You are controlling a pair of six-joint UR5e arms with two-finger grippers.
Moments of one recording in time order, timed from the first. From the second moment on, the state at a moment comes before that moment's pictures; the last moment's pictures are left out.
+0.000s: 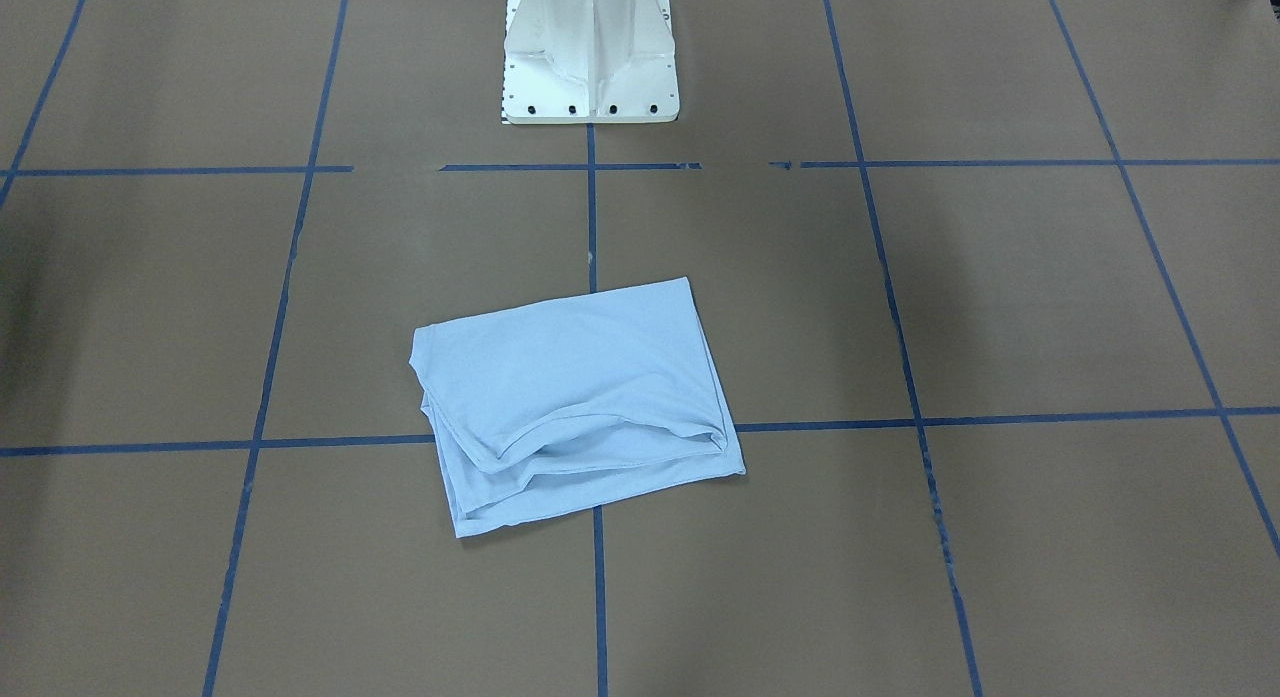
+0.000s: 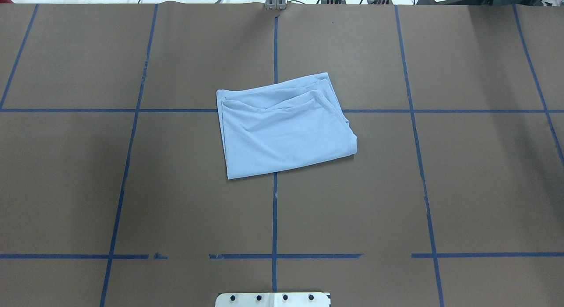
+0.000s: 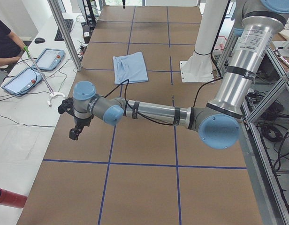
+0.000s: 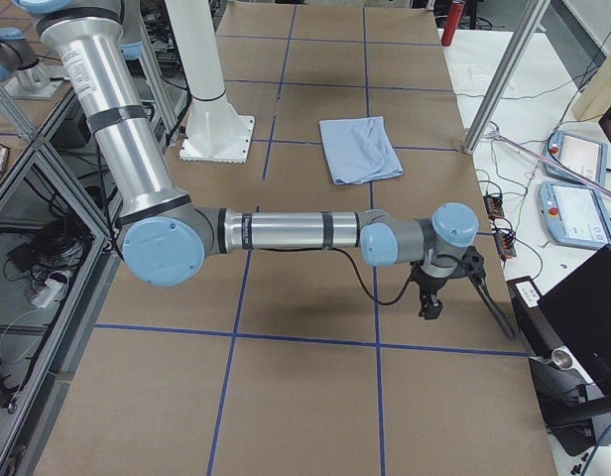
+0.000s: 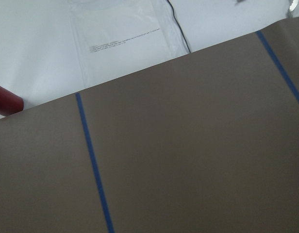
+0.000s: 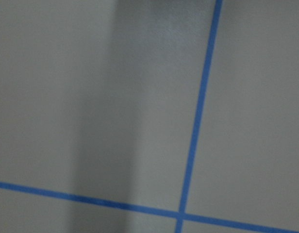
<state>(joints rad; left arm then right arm) -1.51 -1.86 -1.36 -1.95 -2.25 0.07 1.54 -1.25 1.26 -1.49 2.37 -0.07</state>
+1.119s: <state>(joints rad) -1.56 -1.67 -1.60 -1.69 -2.27 0.15 1.61 -1.56 1.58 -1.51 2.36 0.13</state>
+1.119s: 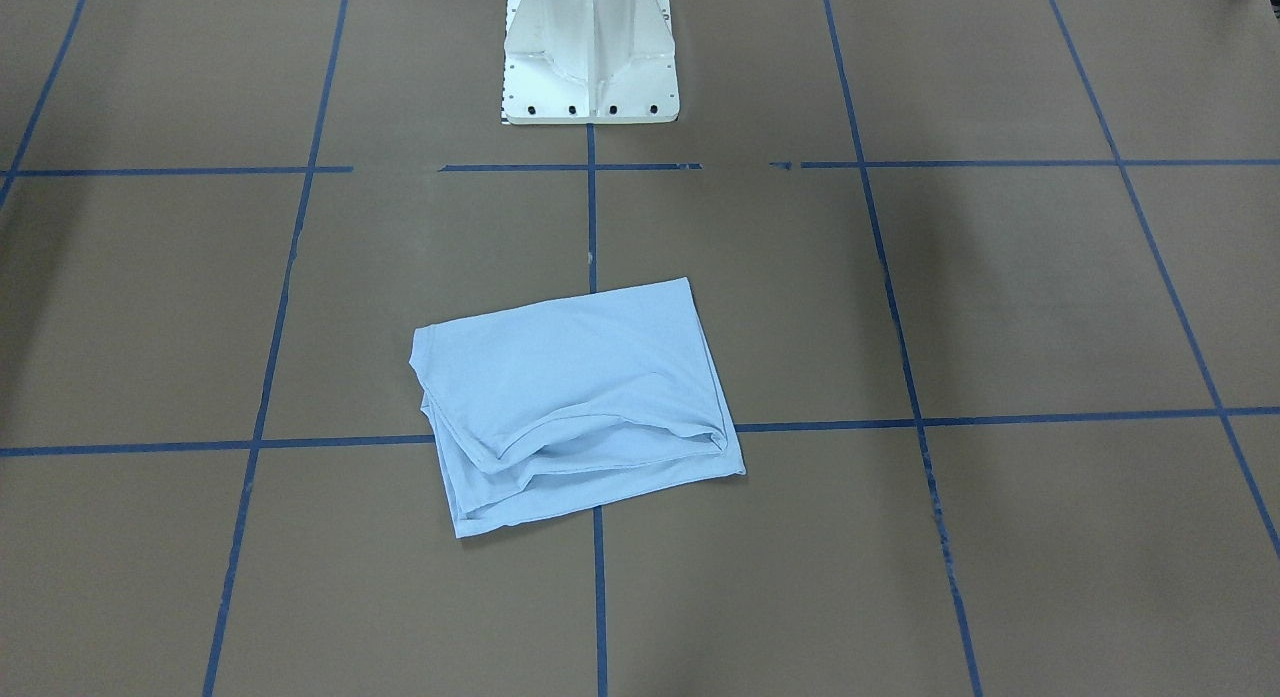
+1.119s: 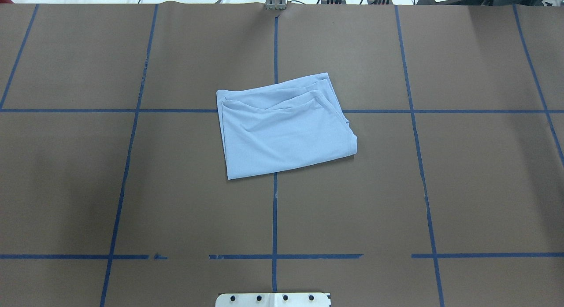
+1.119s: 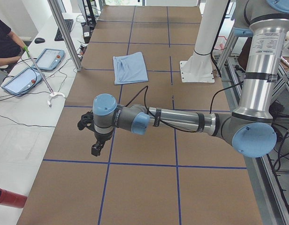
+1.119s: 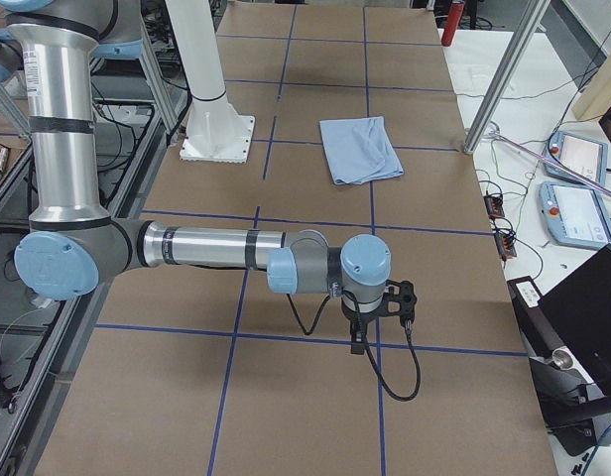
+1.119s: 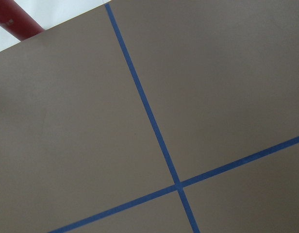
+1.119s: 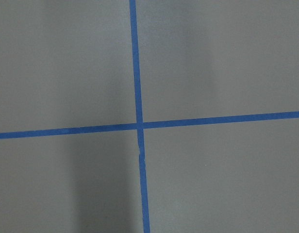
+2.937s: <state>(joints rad) -1.56 -1.61 -1.62 -1.58 -2.27 0.13 1.52 -1.56 1.65 -1.49 2.27 0.20</state>
